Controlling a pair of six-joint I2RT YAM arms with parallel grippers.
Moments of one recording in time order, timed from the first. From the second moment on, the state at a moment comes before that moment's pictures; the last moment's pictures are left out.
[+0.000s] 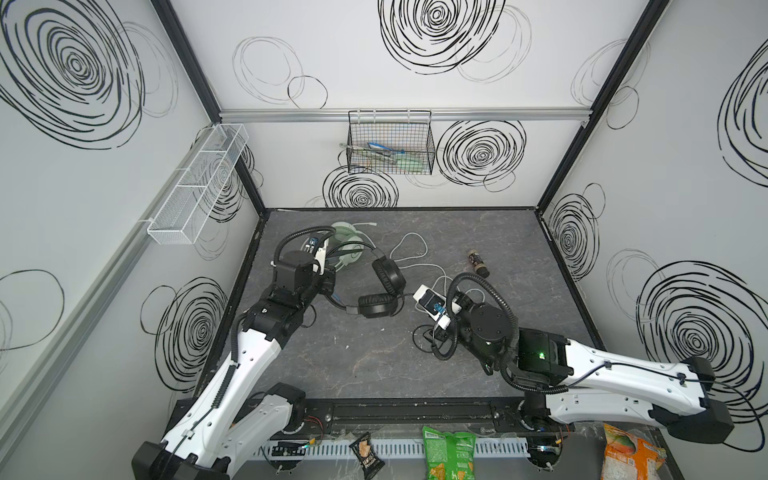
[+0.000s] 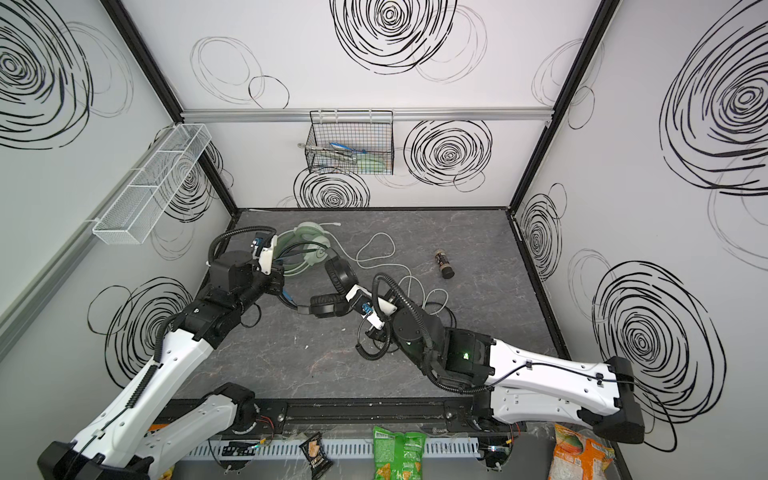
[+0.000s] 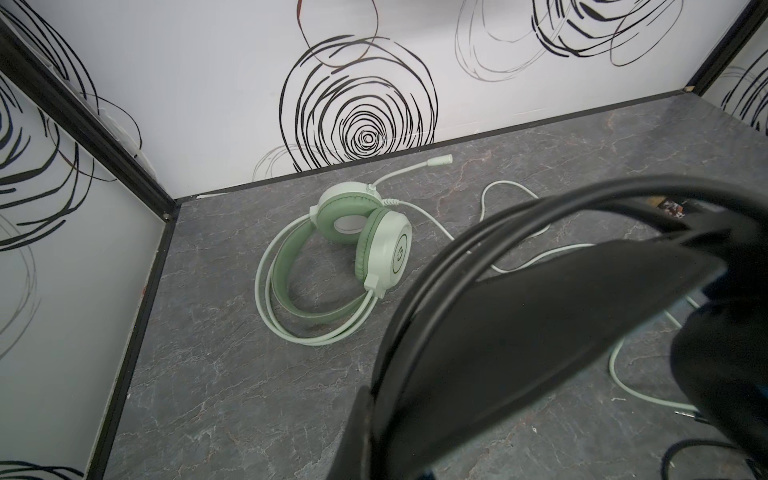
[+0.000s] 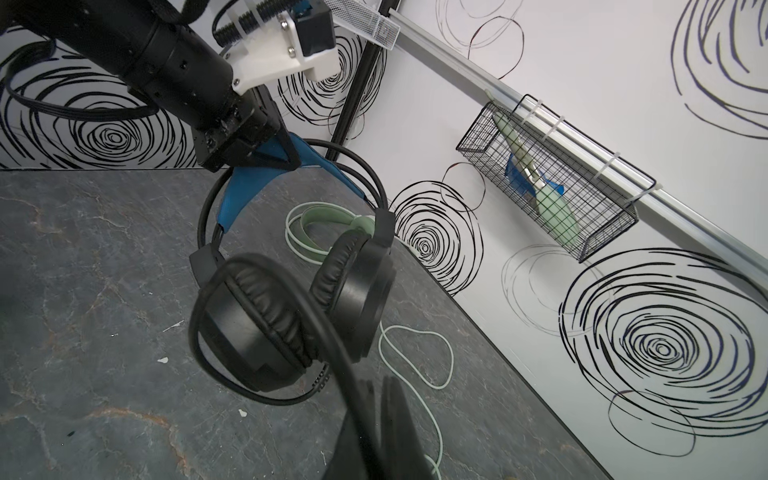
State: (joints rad) left arm -0.30 0.91 0.87 -0.44 -0.12 0.00; right arm 1.34 0.98 0.92 -0.17 0.61 -0.35
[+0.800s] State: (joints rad) left arm -0.49 0.92 0.87 -0.45 -0.06 0.09; right arm 1.24 1.01 1.06 -0.29 0.47 -0.51
